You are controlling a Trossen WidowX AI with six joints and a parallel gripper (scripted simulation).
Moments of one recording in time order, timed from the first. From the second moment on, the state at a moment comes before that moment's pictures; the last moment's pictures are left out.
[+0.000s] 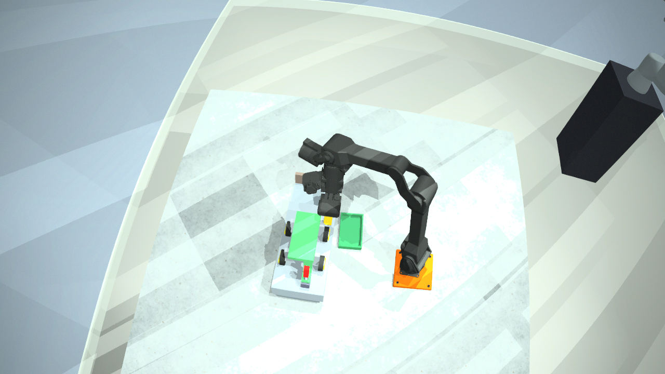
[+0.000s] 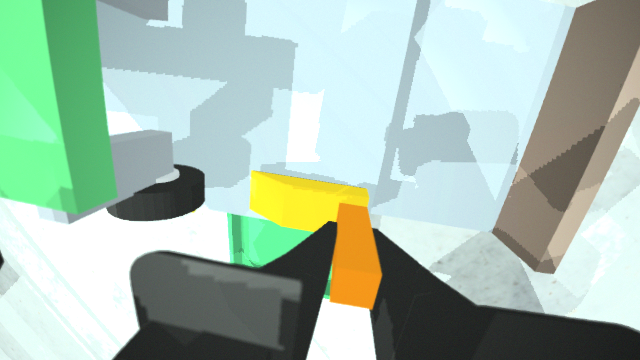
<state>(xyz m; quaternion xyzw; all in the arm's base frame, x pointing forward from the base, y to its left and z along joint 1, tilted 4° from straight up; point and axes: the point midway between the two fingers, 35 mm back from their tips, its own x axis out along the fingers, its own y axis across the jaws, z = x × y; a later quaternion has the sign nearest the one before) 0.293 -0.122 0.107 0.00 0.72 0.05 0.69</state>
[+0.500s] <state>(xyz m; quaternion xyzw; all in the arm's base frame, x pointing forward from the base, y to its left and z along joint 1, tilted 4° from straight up) 0.294 -0.113 0.106 0.00 0.72 0.05 0.69</state>
